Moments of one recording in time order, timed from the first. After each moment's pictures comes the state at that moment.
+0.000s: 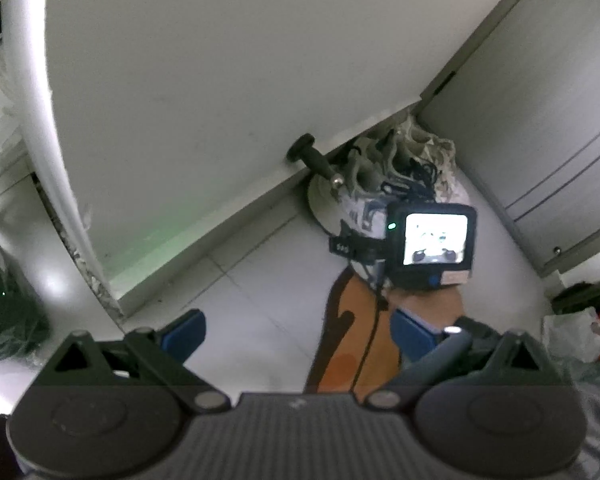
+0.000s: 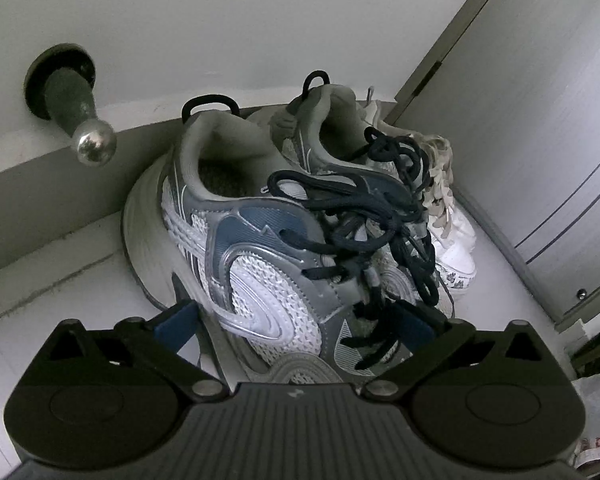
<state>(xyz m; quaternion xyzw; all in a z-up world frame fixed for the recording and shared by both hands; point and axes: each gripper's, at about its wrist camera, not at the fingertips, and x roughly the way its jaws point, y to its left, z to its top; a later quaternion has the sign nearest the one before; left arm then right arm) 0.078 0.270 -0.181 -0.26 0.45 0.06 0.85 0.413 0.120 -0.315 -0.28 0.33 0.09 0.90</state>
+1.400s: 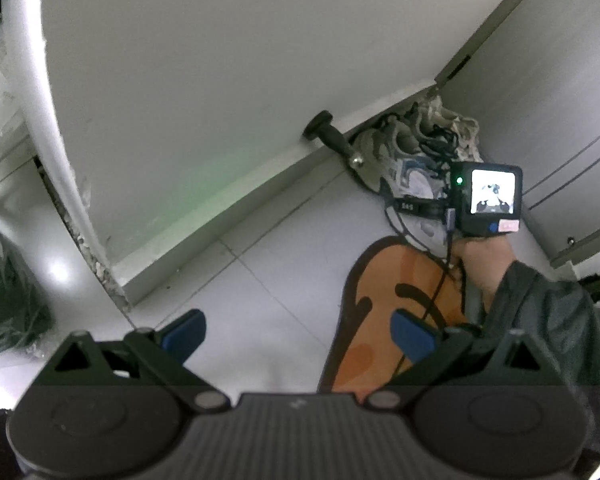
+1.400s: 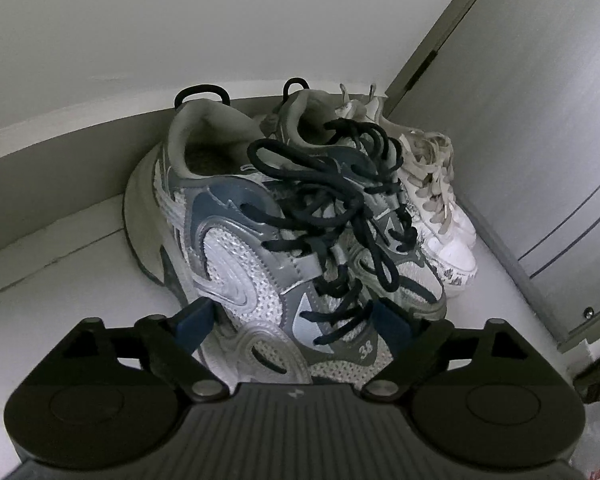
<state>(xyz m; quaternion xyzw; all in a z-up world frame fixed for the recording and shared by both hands) 0.075 0.269 -0.198 -0.27 0.47 0.07 0.84 0.420 0.076 -0.307 -0.29 0.35 0.08 0.89</state>
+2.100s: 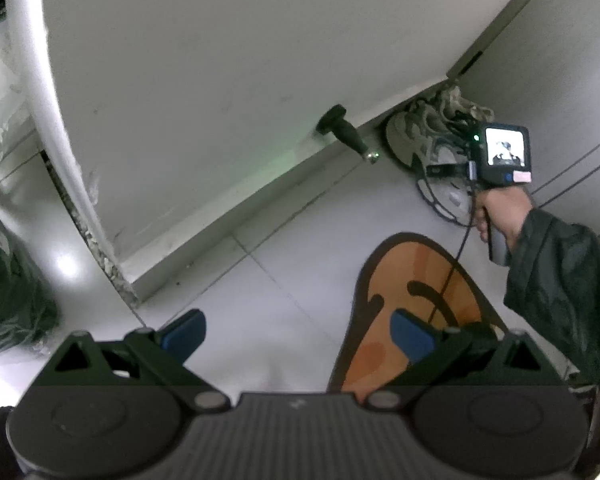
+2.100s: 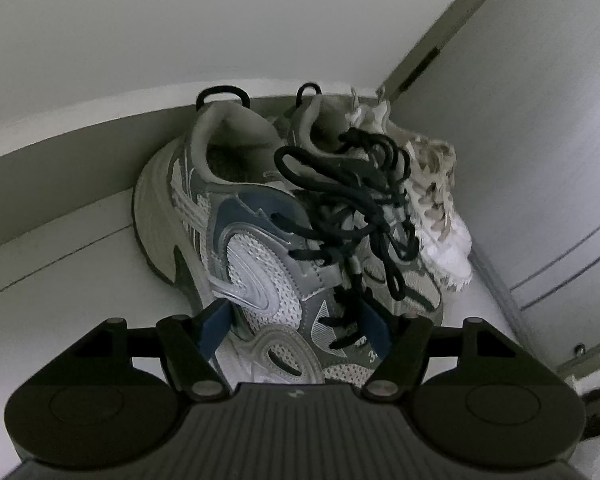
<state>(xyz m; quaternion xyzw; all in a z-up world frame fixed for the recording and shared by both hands) 0.083 0.258 -0.199 -0.26 0.48 0.08 0.83 0.428 0.094 -0.309 -0.31 0.38 0.07 0.87</state>
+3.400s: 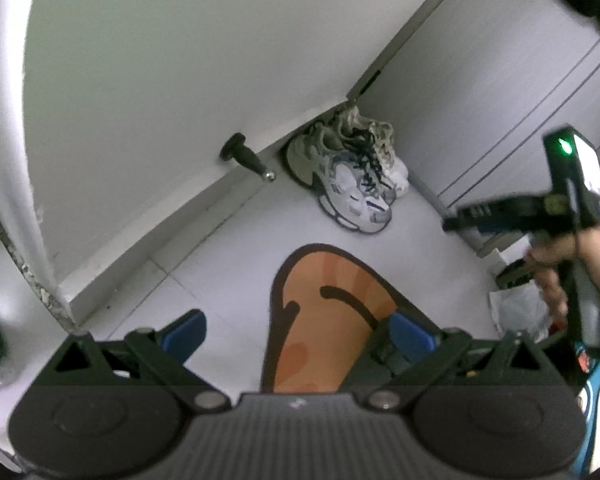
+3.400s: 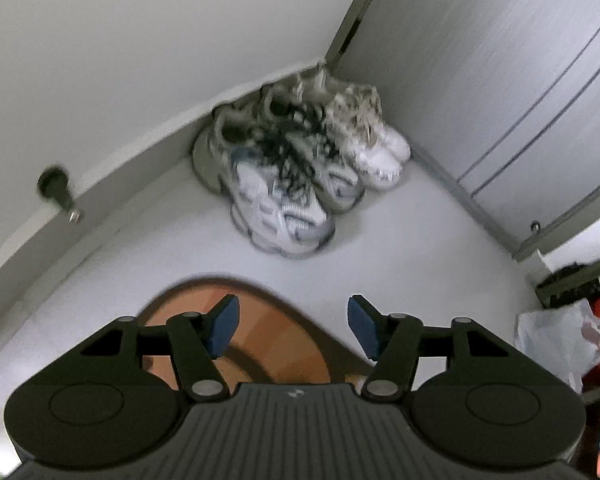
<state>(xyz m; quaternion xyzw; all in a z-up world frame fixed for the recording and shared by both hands) 0.042 0.249 -0.185 -0.27 0.40 -0.05 0.88 0.231 0.035 -0.134 -0.23 0.48 0.05 0.85</state>
